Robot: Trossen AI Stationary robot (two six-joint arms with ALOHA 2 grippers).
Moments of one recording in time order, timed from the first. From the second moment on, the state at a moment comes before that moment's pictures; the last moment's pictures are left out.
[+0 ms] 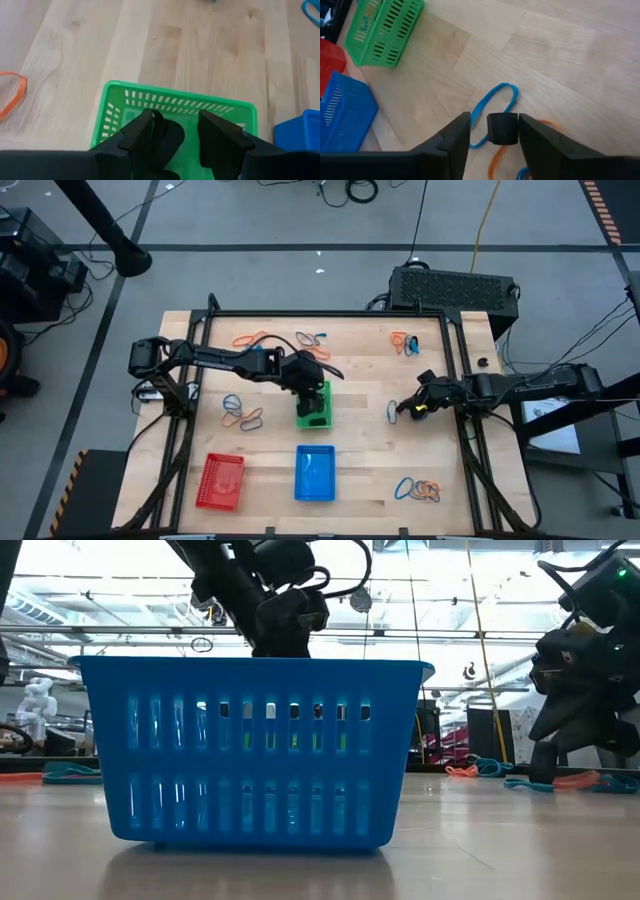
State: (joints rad) left arm 0.11 1.69 1.12 -0.30 0.13 -0.13; right arm 0.03 0.51 0.17 -0.42 0.10 1.08
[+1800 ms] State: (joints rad) left arm 0.15 1.85 1.19 0.56 0.50 -0.56; right arm 0.00 0.81 0.48 0.24 0.00 0.83
